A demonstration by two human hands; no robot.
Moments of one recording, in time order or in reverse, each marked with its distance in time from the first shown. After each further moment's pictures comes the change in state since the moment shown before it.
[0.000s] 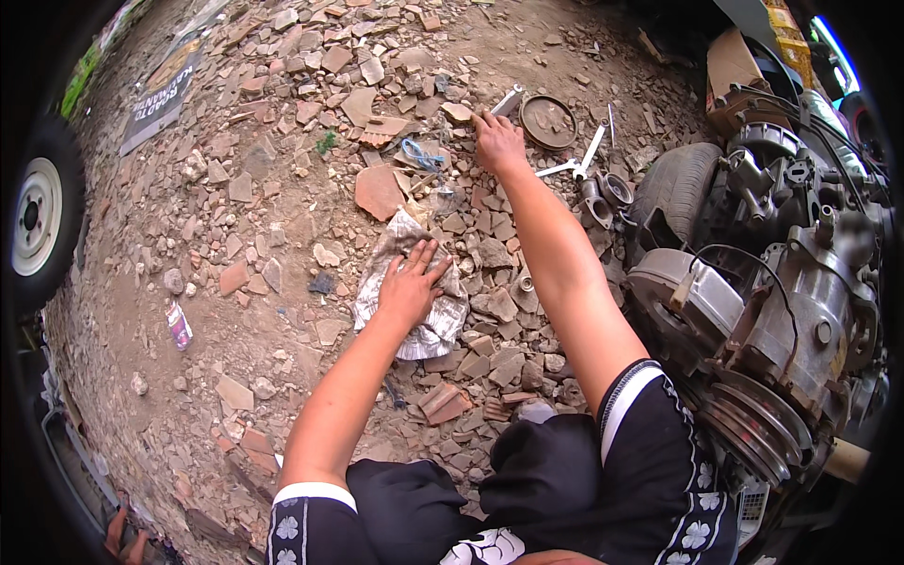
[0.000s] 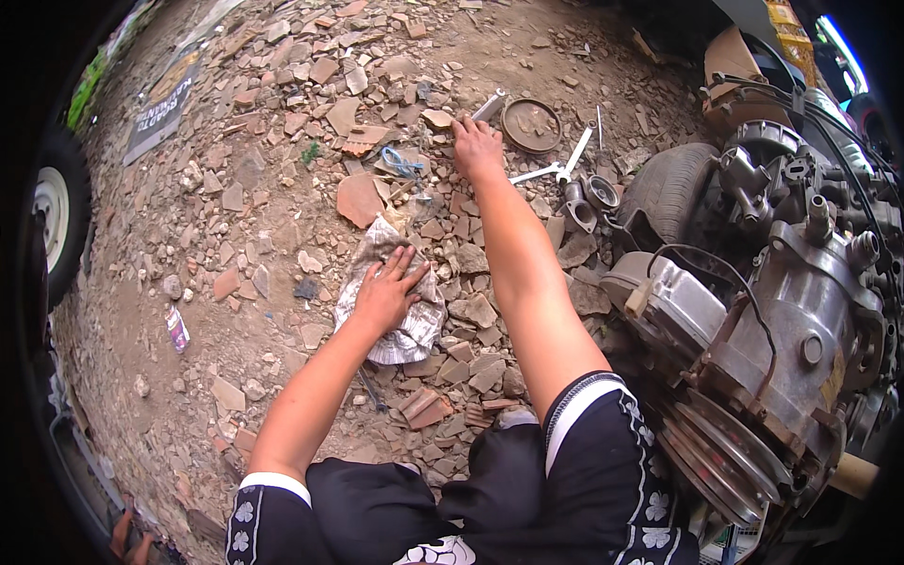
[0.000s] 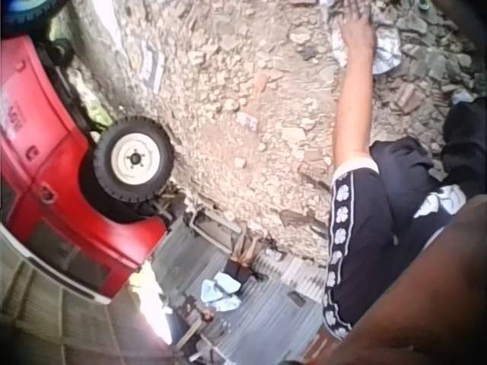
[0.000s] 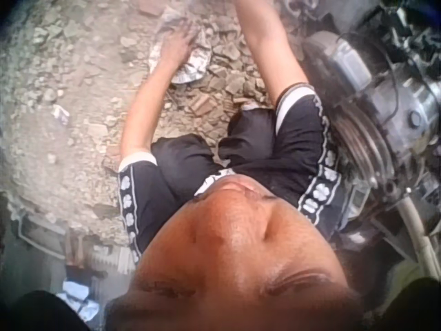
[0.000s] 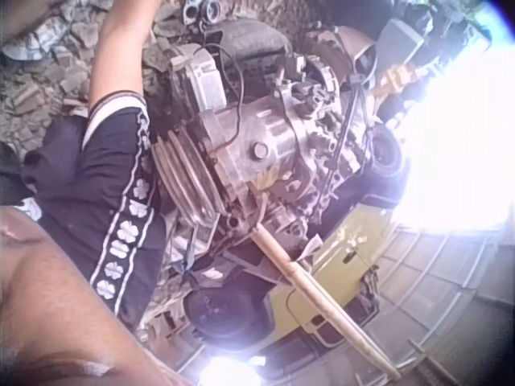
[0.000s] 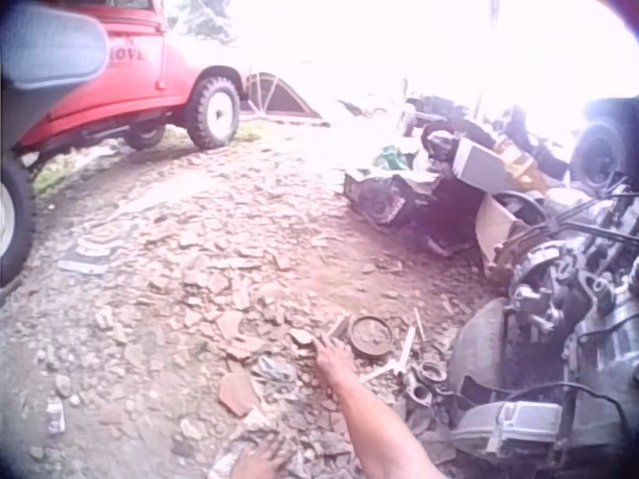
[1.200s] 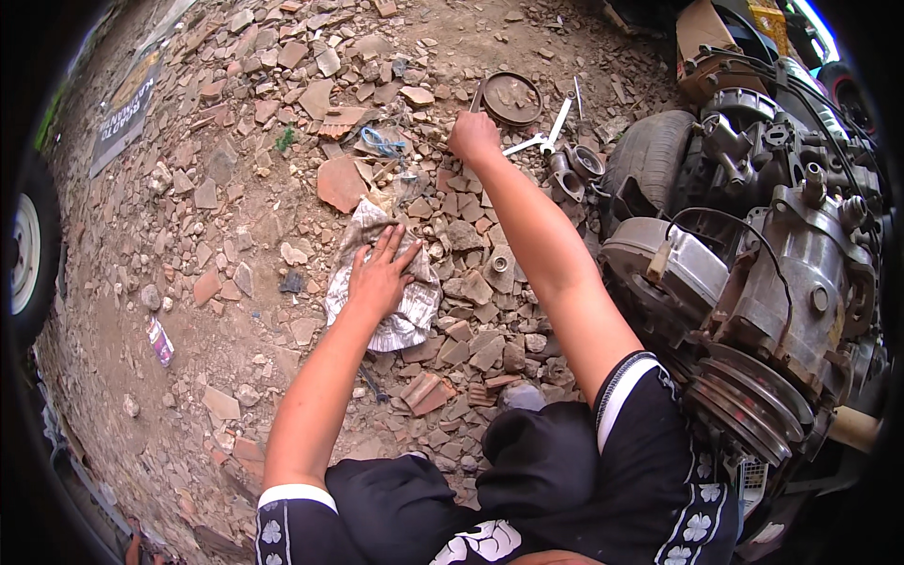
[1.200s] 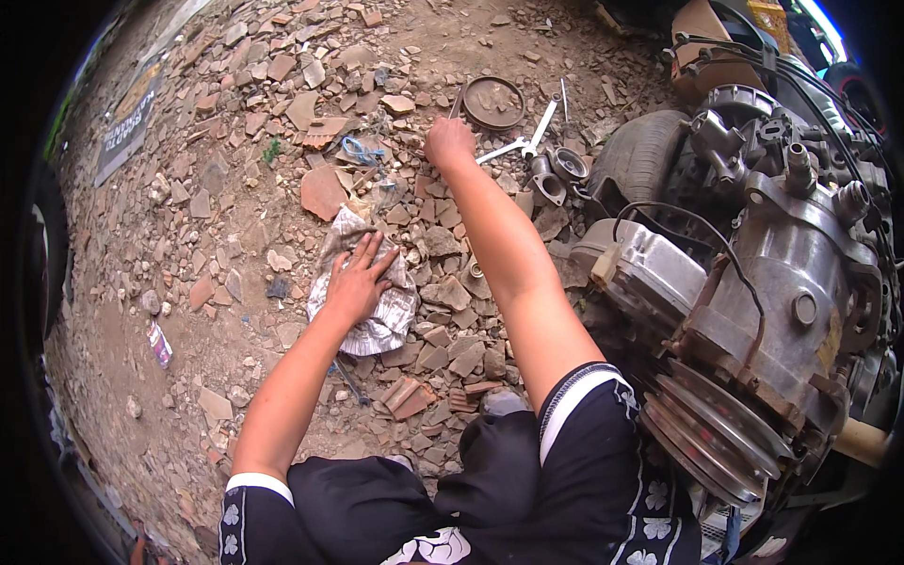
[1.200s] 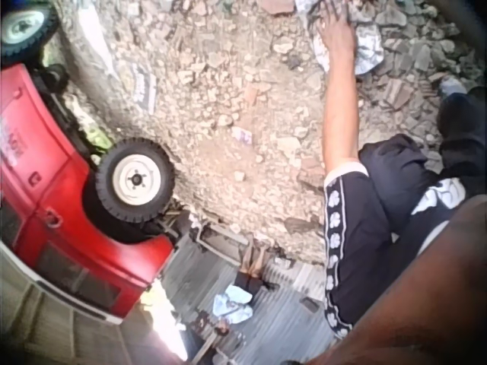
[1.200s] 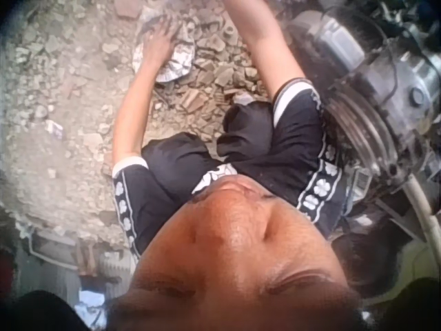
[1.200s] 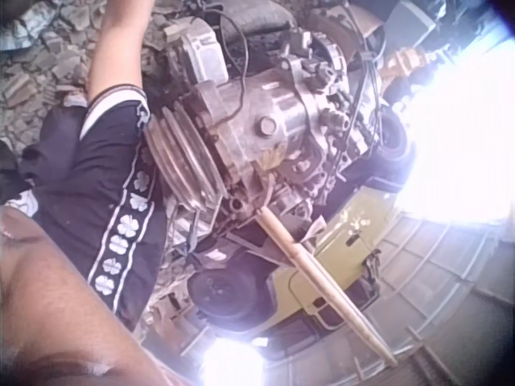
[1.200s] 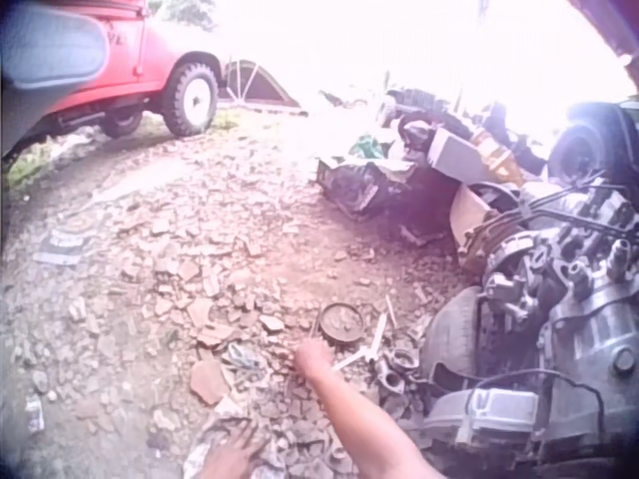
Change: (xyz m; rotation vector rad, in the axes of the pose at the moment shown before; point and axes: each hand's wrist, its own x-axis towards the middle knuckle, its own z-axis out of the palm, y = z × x) left_hand 0.006 0.002 -0.002 0.000 -0.015 -0.017; right_hand -0.017 0.006 -0.031 0.128 -0.155 0.316
